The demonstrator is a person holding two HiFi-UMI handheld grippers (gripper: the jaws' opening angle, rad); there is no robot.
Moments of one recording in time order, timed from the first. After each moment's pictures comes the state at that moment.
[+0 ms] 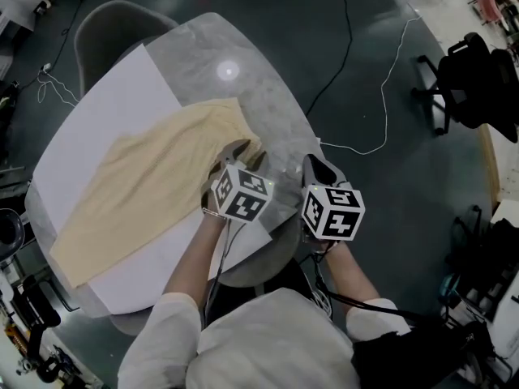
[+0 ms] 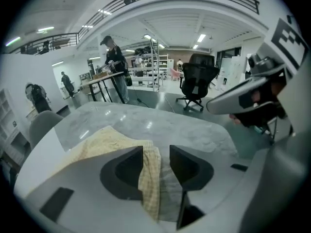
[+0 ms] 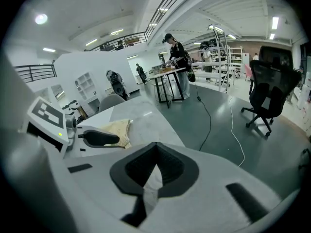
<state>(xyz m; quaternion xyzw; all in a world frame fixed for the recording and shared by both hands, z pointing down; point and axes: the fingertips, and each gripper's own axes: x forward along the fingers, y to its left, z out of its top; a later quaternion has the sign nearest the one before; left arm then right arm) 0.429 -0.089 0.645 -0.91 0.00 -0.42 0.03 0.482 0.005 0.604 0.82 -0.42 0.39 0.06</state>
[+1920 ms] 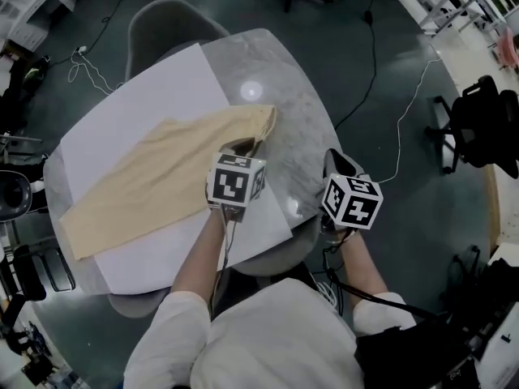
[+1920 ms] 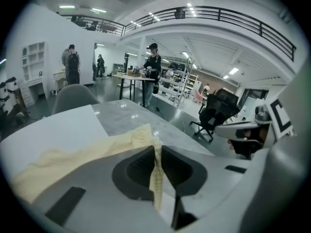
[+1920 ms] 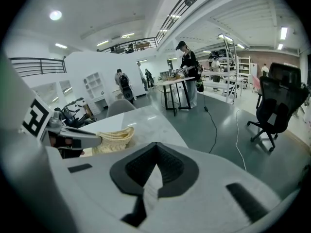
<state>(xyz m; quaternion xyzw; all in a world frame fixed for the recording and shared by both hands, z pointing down) 0.367 -0.155 0.549 -0.91 0.13 -0.36 -0.16 0.475 -0.029 0.538 0.82 -0.45 0.35 0.08</state>
